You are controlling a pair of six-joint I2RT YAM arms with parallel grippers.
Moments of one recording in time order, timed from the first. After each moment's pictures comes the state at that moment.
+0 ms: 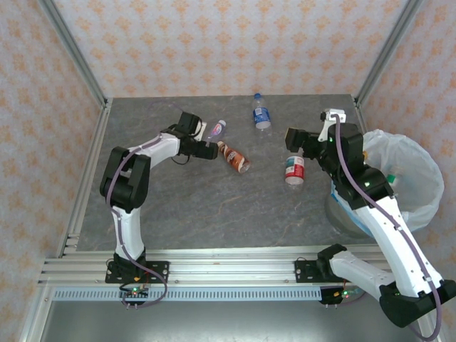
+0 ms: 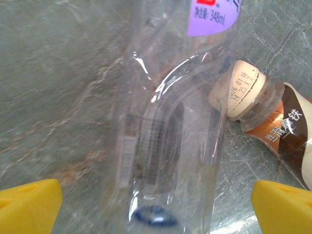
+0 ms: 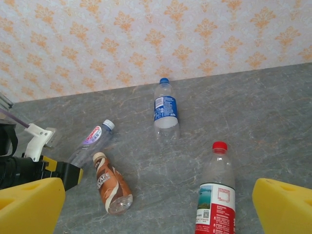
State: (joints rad) left arm -0.27 2.02 1.40 -0.43 0.14 -0.13; right arm 0.40 0.94 1.20 -0.66 0.19 0.33
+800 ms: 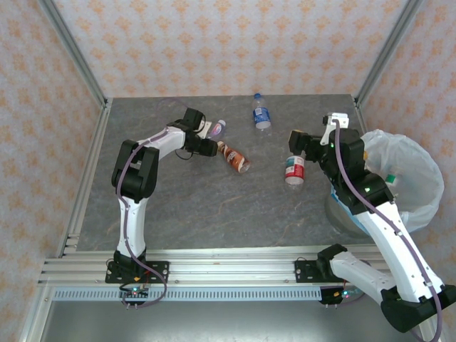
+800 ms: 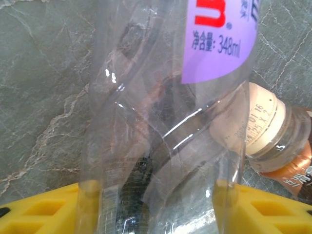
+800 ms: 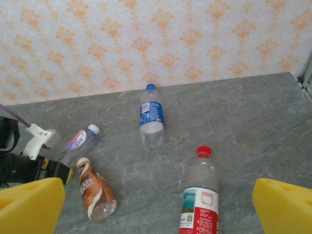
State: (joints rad) left arm -0.27 2.17 1.58 -0.52 0.21 -0.10; right arm 0.40 0.90 1.14 -0.62 0.25 0.29
